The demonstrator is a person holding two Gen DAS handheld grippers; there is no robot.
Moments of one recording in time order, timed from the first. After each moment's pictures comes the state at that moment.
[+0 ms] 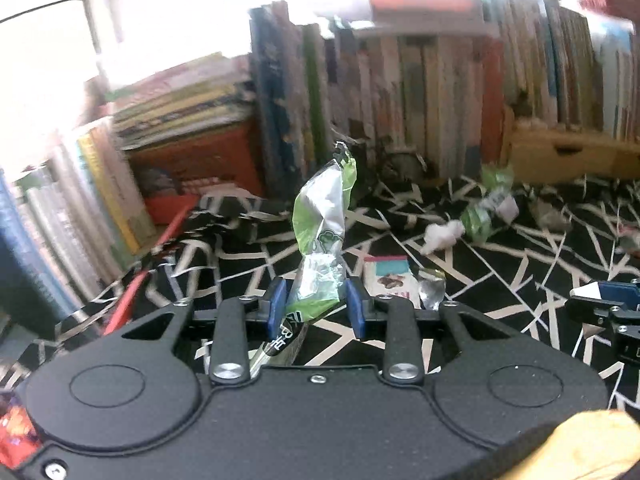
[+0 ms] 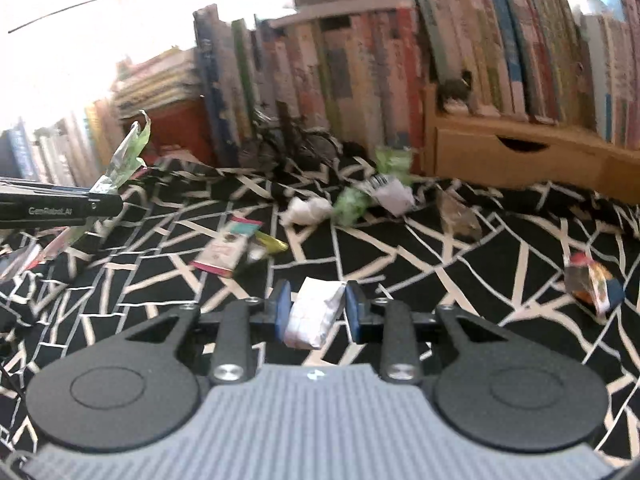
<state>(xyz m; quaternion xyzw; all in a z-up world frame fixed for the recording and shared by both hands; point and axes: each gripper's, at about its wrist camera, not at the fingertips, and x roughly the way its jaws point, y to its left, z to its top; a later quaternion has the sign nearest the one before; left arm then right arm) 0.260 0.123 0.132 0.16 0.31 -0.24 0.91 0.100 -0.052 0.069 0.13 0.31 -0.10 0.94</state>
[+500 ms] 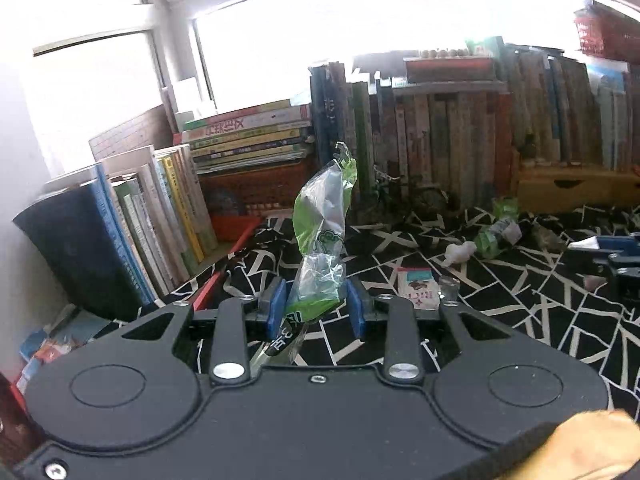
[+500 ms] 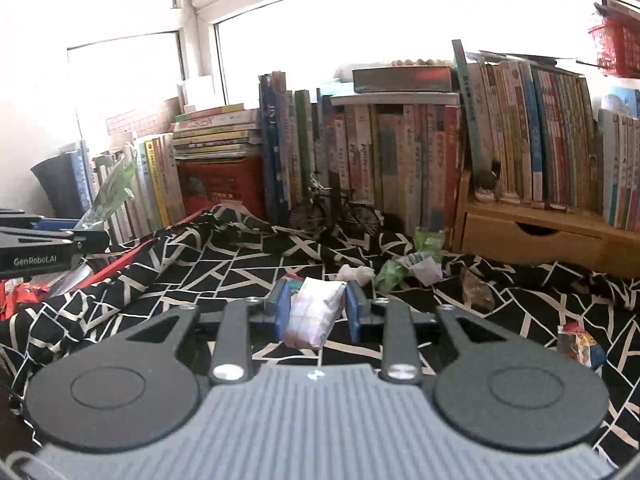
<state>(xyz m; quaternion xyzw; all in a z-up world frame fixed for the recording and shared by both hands) 0.188 0.193 0.182 0.14 0.25 -0.20 0.94 0.073 -0.009 0.131 0.08 0.24 -0.07 0.96</state>
